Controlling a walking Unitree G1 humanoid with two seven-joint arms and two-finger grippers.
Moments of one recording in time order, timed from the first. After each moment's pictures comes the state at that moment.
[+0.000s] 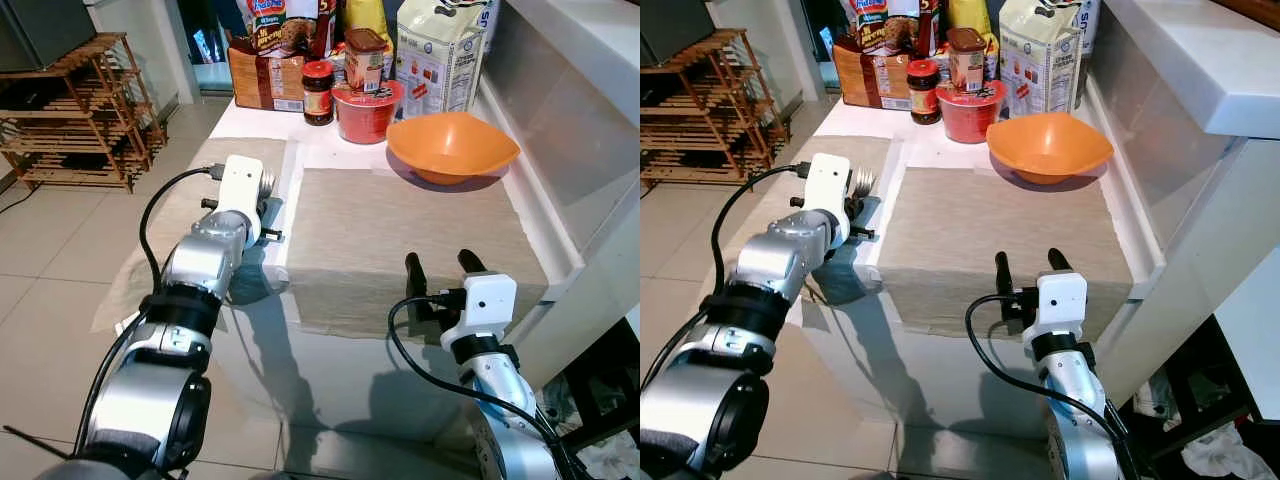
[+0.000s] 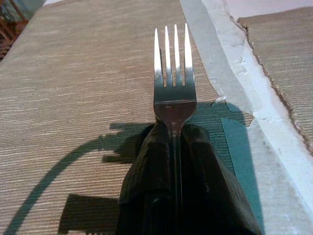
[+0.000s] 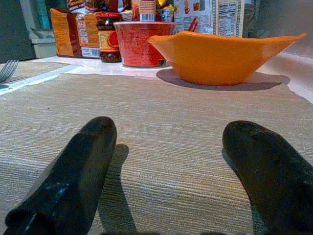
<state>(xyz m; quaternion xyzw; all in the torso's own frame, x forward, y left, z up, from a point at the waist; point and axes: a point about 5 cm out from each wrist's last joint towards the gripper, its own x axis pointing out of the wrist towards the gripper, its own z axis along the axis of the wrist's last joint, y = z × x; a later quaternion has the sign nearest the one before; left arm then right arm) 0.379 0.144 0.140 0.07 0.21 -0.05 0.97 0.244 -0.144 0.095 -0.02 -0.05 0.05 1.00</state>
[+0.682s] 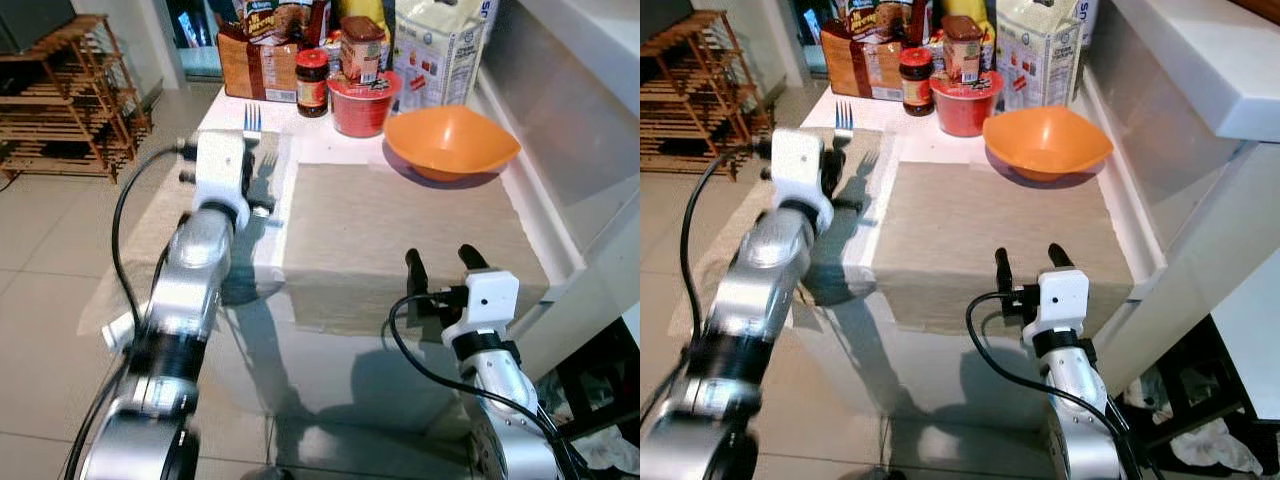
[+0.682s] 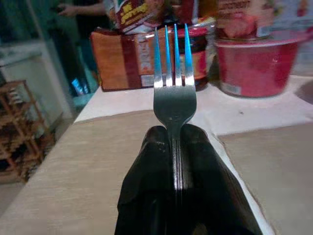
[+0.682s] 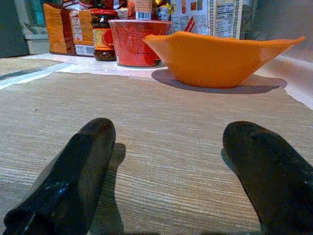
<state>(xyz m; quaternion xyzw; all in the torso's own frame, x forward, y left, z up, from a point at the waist) 0.351 0.150 0.175 0.08 -0.04 -0.06 0.99 0.247 -0.145 0.099 -0.02 -0.07 0.05 1.00</state>
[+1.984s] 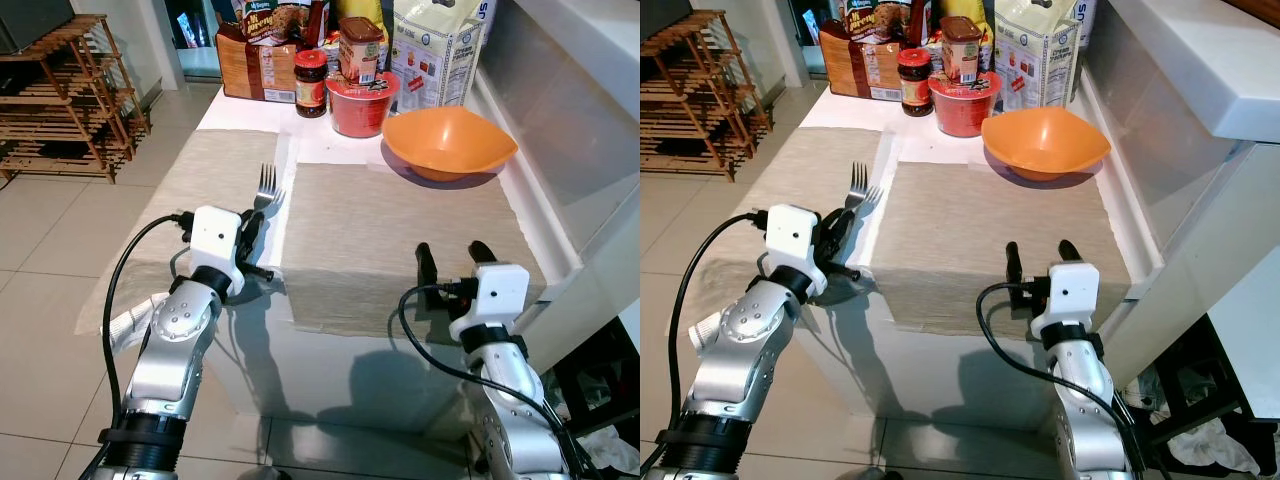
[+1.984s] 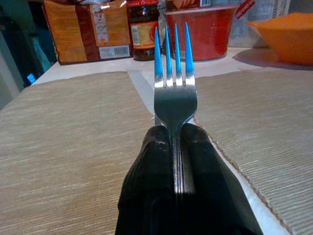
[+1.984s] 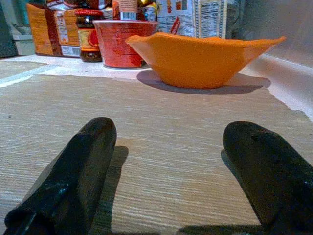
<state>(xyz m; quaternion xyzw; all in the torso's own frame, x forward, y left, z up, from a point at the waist) 0.303 0.153 0.131 0.06 -0.03 -0.14 0.99 0.254 -0.153 0.101 -0.01 -0.06 0.04 1.00</state>
